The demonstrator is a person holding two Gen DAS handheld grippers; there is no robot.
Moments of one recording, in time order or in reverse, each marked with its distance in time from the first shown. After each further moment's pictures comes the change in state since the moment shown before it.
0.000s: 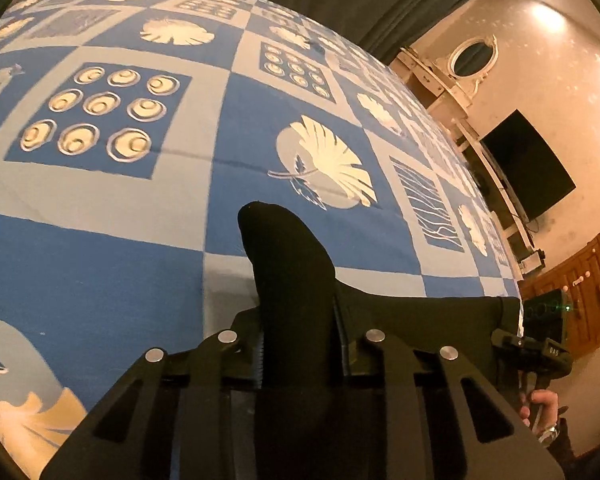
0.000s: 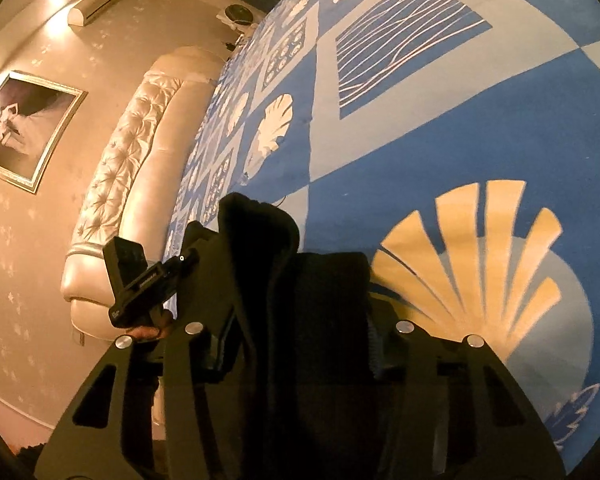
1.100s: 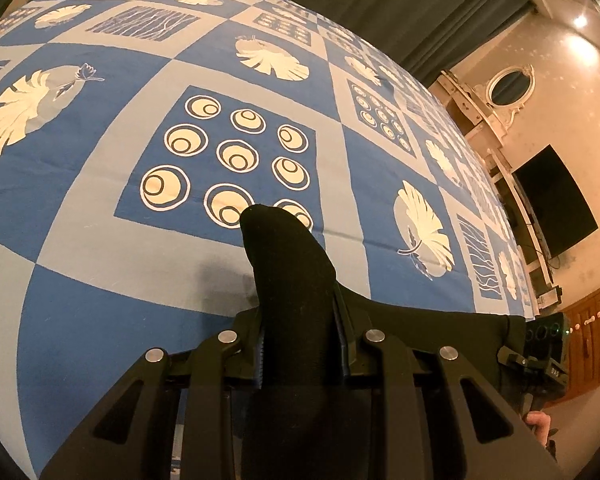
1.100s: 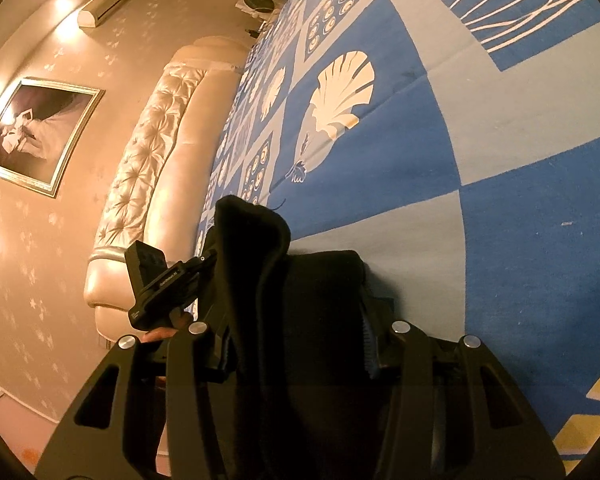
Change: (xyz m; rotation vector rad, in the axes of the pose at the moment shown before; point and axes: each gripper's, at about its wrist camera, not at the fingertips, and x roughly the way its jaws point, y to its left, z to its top) left arm -0.036 0.098 0.053 -0.091 -0.025 0.088; right arm 0.102 0.044 0.012 0.010 0.045 0.112
